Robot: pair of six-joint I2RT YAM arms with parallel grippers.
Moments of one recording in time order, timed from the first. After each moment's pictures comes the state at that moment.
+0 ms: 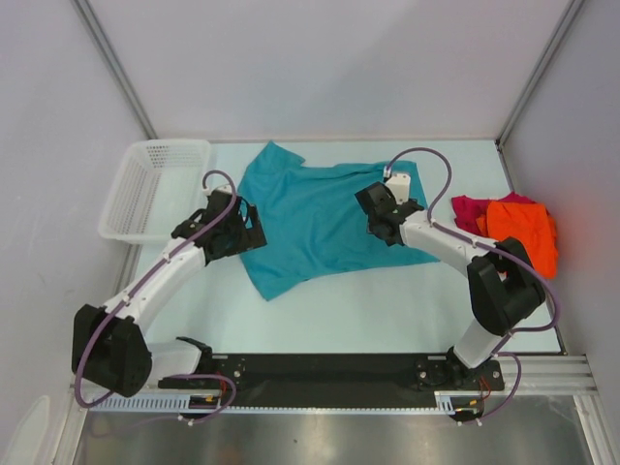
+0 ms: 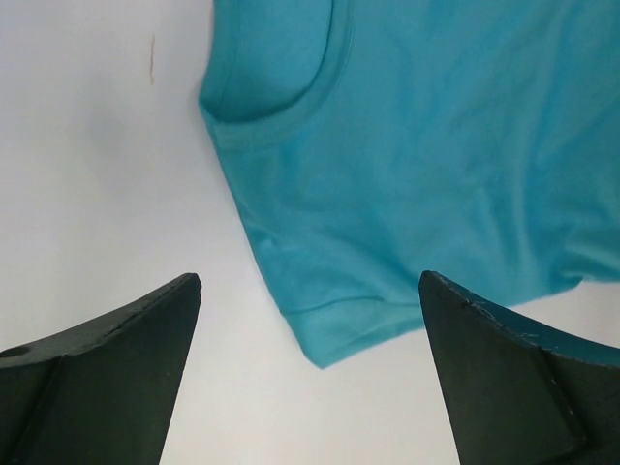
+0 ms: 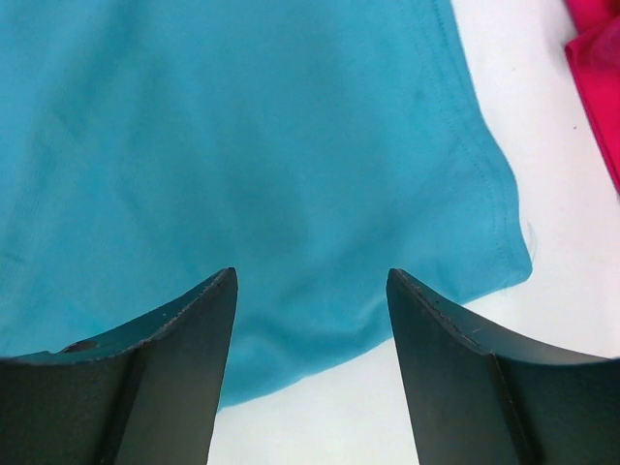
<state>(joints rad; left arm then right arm) -0.35 1.26 0.95 -0.62 -0.16 -0.57 0.59 1.66 1.16 -0.51 0.65 0.61</state>
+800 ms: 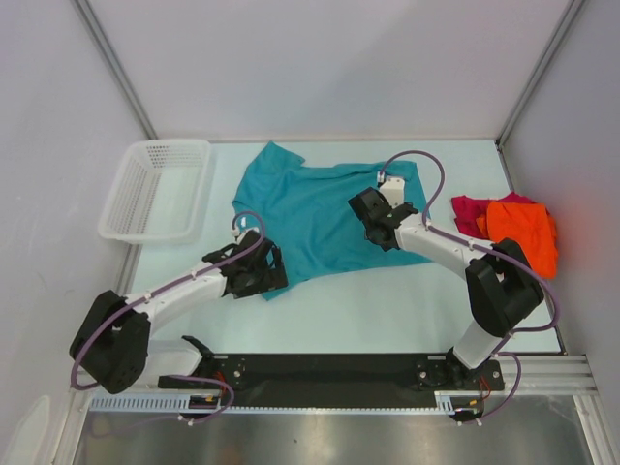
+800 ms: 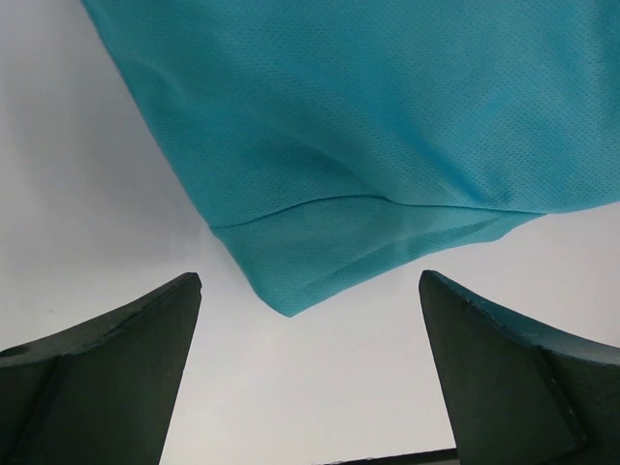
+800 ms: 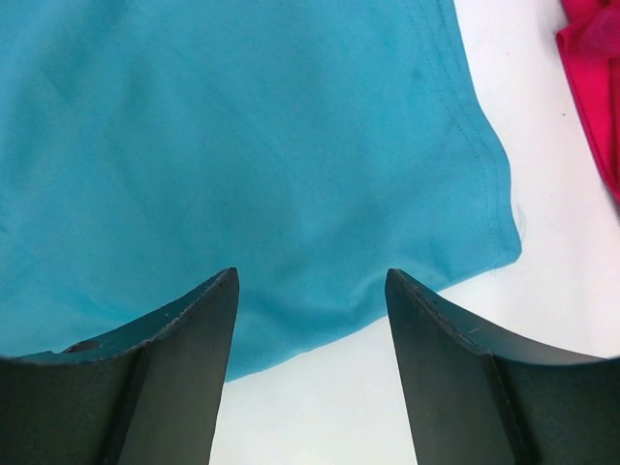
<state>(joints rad) -0.60 1.26 0.66 -0.52 -0.14 -0.78 0.64 1.66 1.16 -0.56 0.69 0.62</state>
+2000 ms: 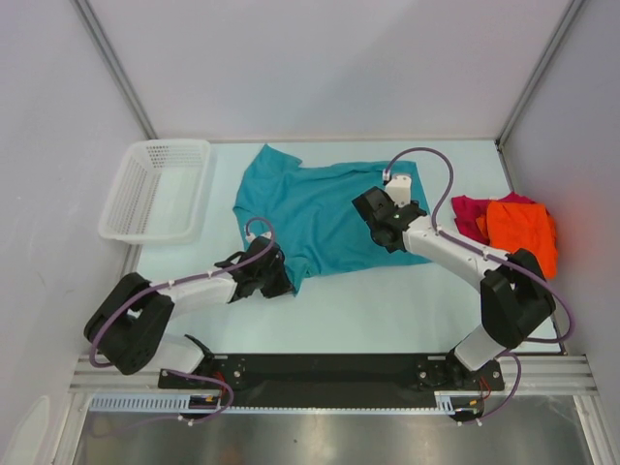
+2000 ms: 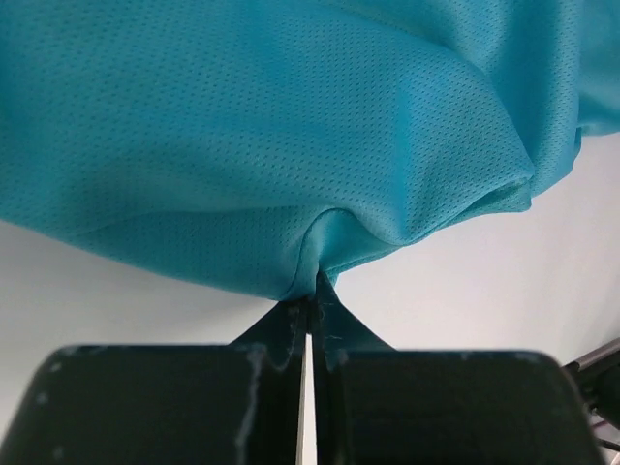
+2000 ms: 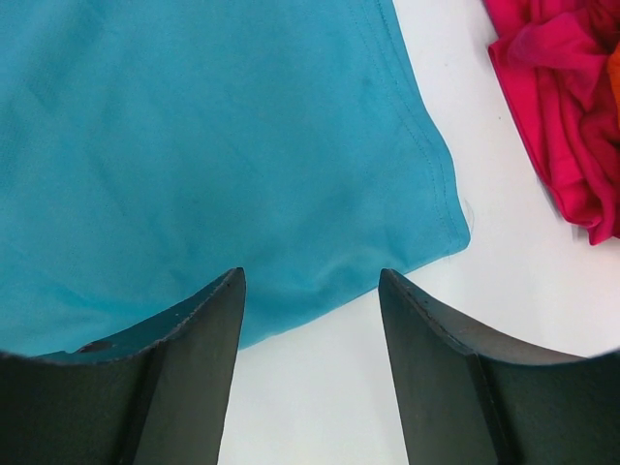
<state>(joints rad) -0.64 1.39 0.55 -0.11 0.07 -0.87 0.65 1.58 1.16 -0.64 0.75 0.61</state>
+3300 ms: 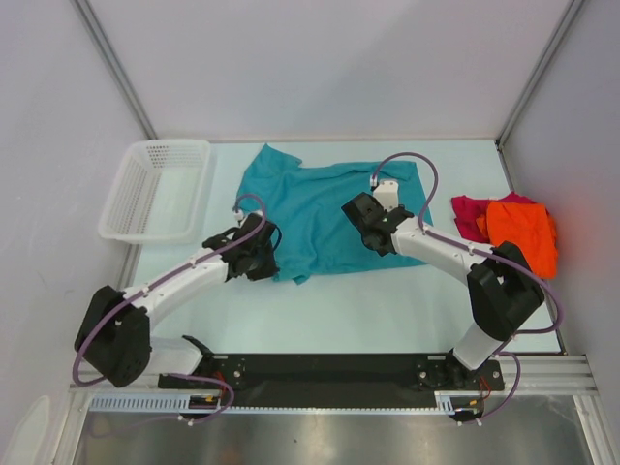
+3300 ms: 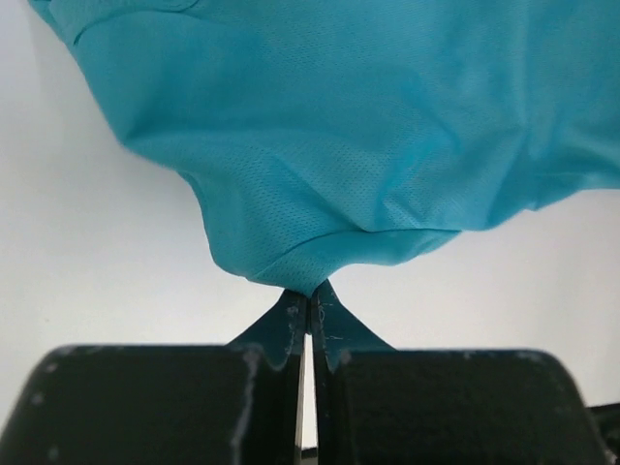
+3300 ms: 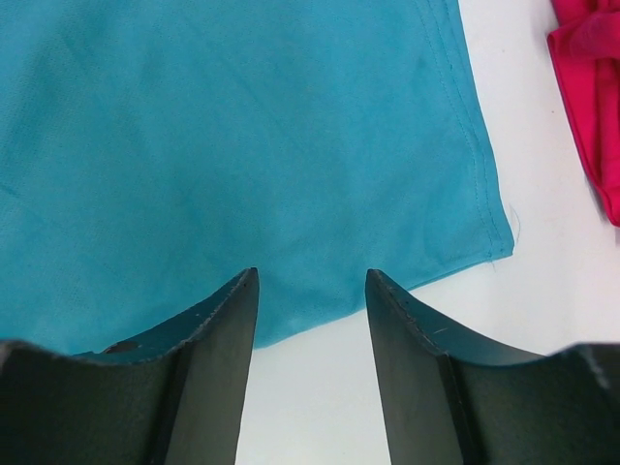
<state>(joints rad) -0.59 1.29 0.83 -0.59 -0.12 -0.76 0.70 1.65 1.17 -0.61 0.72 0.62</state>
